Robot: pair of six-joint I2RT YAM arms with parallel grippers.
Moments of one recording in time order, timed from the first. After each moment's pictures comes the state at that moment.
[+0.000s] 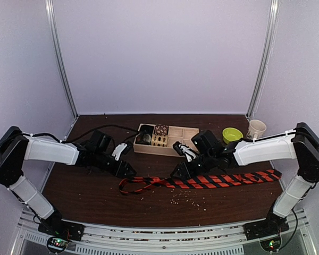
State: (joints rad) left arm -0.61 1.57 0.75 -0.07 0.46 -0.16; right arm 0.83 1.64 0.93 -0.09 -0.35 0.38
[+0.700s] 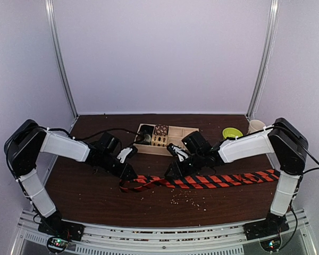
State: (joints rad) left arm -0.61 1.73 0.83 -0.11 0.45 -0.15; right arm 0.81 1.85 1.05 -0.06 -0.36 0.38
